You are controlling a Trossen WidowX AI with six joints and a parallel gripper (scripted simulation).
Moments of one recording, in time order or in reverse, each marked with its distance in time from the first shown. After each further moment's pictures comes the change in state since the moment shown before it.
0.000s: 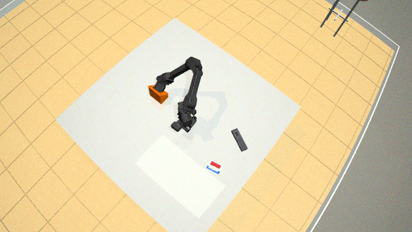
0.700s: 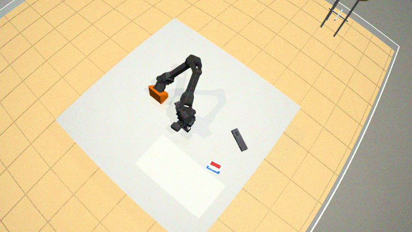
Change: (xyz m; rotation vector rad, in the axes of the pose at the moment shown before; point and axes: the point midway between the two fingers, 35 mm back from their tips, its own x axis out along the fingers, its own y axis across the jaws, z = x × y) arm 0.018 0.003 -0.002 -0.006 -0.146 -0.013
